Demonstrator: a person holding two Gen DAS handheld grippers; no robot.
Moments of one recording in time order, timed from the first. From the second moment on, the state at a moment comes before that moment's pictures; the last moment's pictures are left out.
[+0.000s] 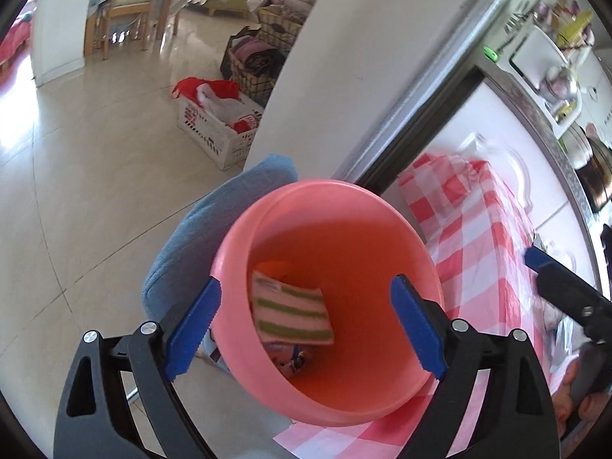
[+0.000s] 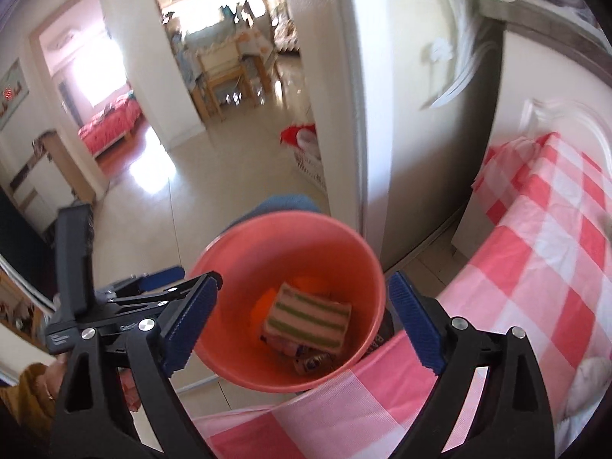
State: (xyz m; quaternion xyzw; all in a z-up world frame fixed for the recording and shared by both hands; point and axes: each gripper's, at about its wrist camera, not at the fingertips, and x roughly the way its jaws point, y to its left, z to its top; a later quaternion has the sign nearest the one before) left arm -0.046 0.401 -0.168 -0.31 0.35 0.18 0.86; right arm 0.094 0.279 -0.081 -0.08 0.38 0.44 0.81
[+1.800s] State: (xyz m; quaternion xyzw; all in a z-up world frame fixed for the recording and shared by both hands) left arm -0.006 0.225 -0.087 -0.19 0.39 0.05 0.90; right arm 0.067 0.051 -0.053 0.09 0.27 0.36 0.89
